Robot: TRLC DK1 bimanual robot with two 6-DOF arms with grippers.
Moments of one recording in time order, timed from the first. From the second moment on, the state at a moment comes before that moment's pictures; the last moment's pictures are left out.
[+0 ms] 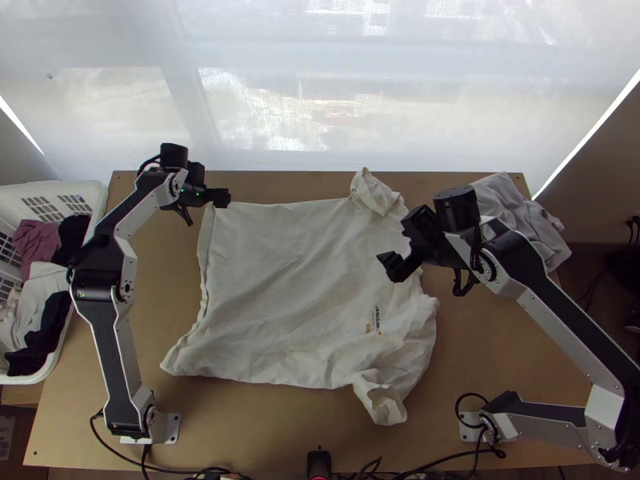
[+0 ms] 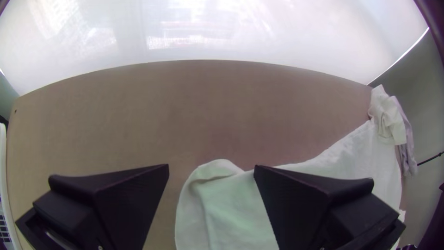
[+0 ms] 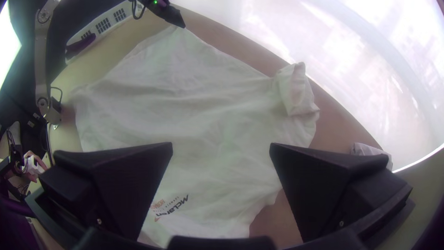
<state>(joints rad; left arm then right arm) -0.02 2.21 1.83 -0.55 0.20 0.01 0.51 1.36 1.29 -0.73 -0.16 -0.21</state>
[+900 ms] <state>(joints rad) -0.04 2.23 1.93 -0.70 0.19 0.00 0.46 1.41 1.32 -0.69 -0.15 -0.23</state>
